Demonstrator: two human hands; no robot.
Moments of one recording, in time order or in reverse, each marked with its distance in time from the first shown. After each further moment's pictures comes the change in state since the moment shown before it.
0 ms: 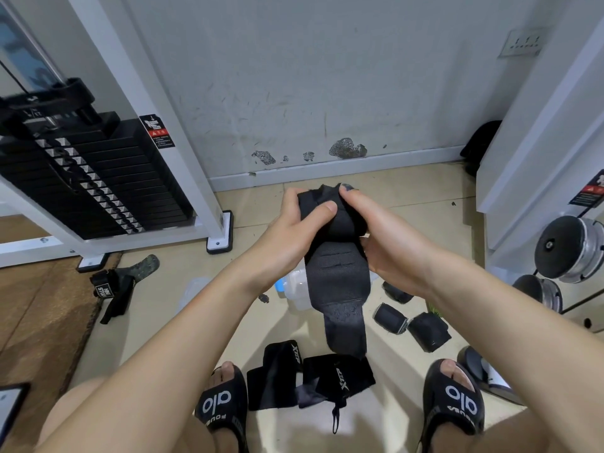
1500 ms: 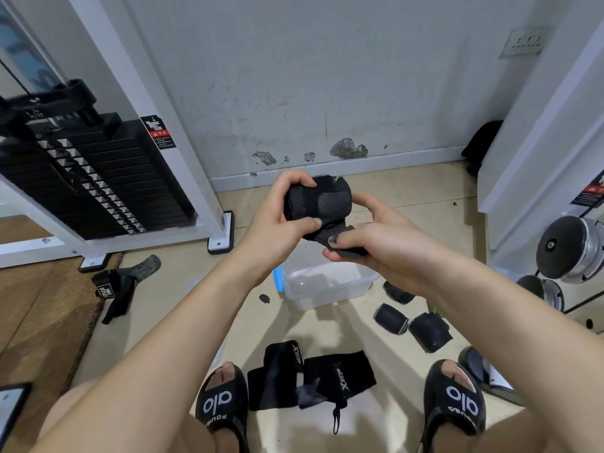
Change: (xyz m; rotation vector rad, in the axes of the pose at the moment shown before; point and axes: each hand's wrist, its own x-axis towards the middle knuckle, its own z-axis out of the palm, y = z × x) left_hand 0.007 -0.003 -0.015 0.000 0.030 0.258; right_hand -0.008 -0.003 0.001 -0.033 0.114 0.042
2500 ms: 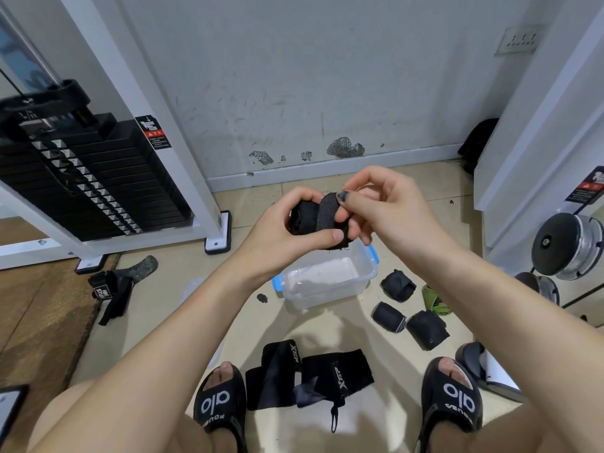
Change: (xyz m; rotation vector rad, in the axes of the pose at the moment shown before) left_hand -0.011 0.006 0.009 0.093 -0.100 -0.029; right_hand 0.005 -0.013 -0.012 -0.240 0.091 -0.413
